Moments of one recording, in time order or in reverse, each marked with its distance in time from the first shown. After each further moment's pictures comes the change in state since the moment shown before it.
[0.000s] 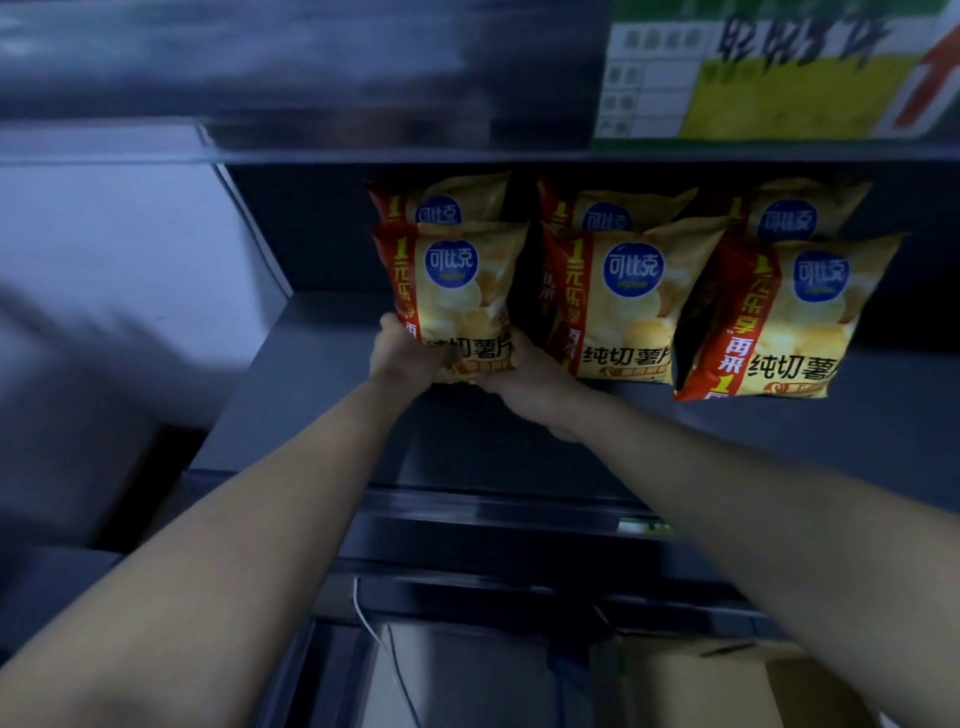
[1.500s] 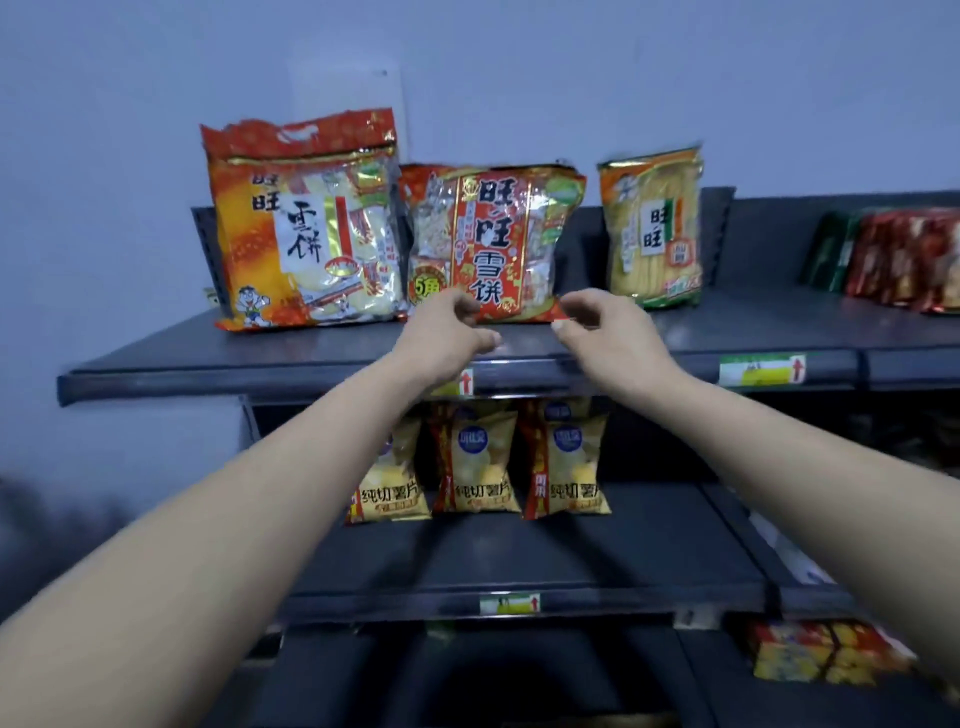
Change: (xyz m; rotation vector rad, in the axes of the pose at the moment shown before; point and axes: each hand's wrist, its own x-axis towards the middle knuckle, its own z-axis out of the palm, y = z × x) left_hand -0.309 0.246 -0.067 -0.025 -0.050 0.699; right_hand -0.312 -0.119 -0.202 -0.294 0.722 -0.473
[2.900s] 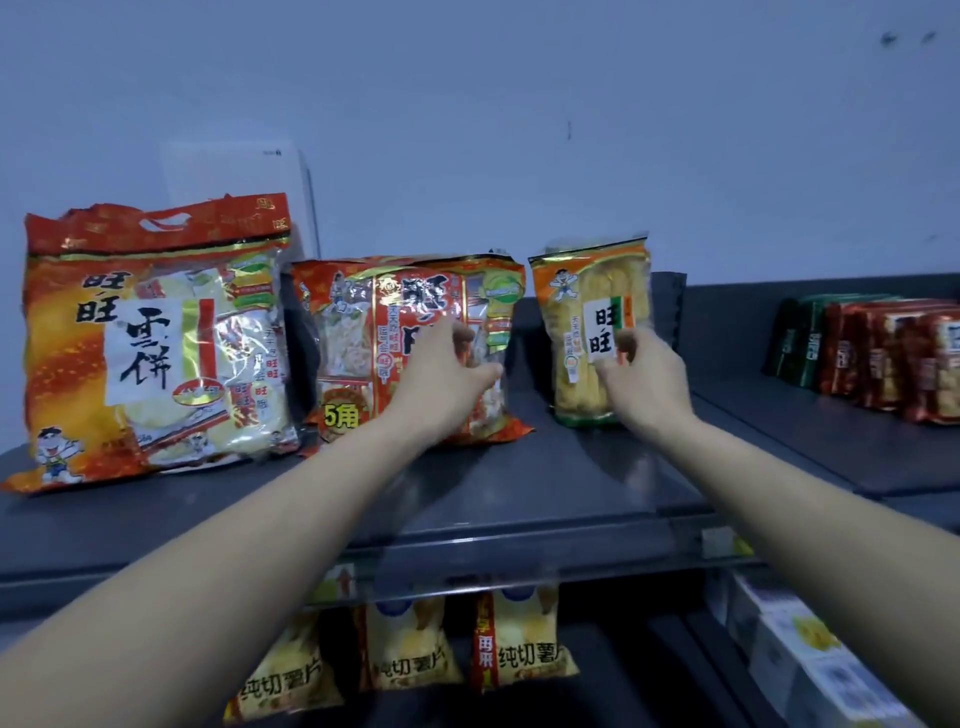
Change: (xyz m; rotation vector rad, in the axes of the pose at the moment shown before) left_hand 0.155 0.042 0.075 0.019 0.092 0.191; right_hand 0.163 0.106 -0.049 -0.021 0.318 0.208
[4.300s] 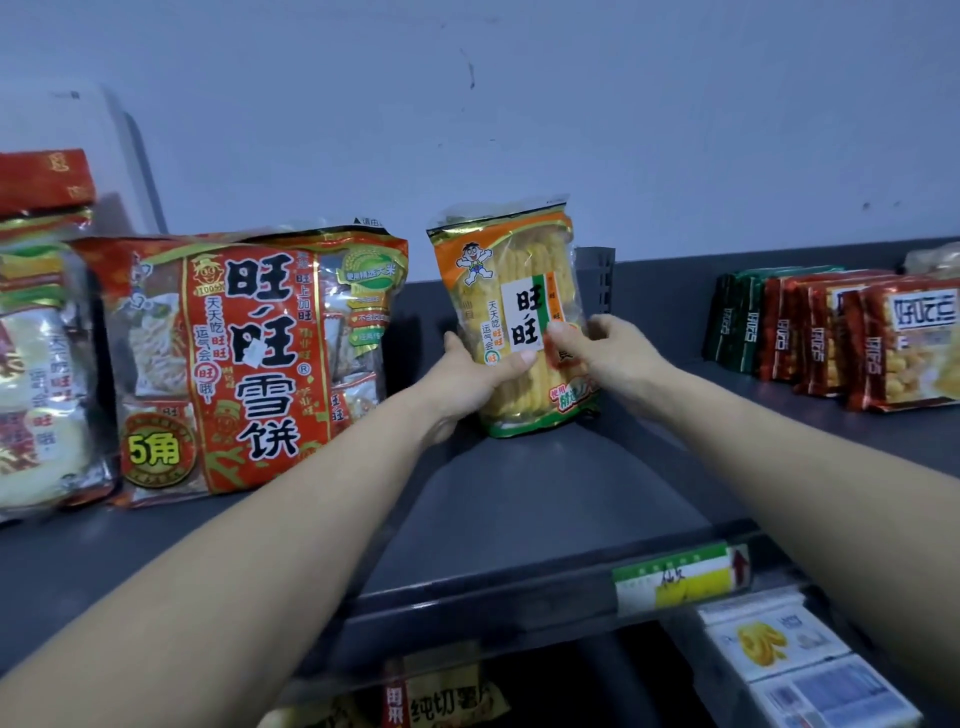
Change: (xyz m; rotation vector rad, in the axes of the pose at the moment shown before) left_hand 0.080 0.007 0.150 -0.536 -0.390 -0.277; right_hand 0.095 0.087 -0.021 0.294 -0.288 0.158
